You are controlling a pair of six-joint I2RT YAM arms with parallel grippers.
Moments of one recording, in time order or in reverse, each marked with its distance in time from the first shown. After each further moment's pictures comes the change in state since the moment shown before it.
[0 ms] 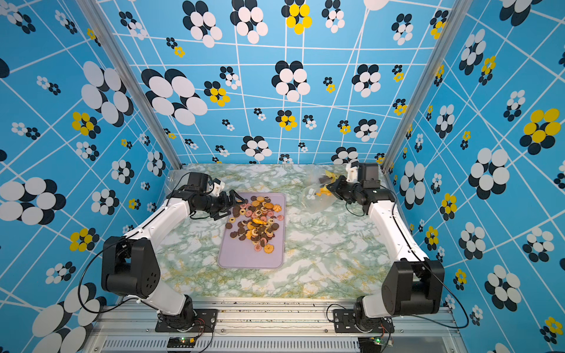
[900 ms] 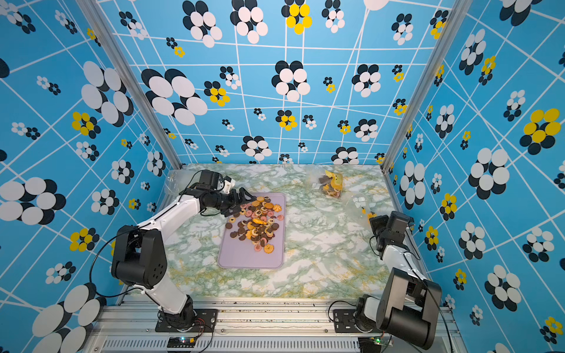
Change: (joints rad) left arm -0.079 0.089 0.039 0.110 0.032 -0.048; right arm -0.364 -0.135 -0.678 0.576 0.348 0.307
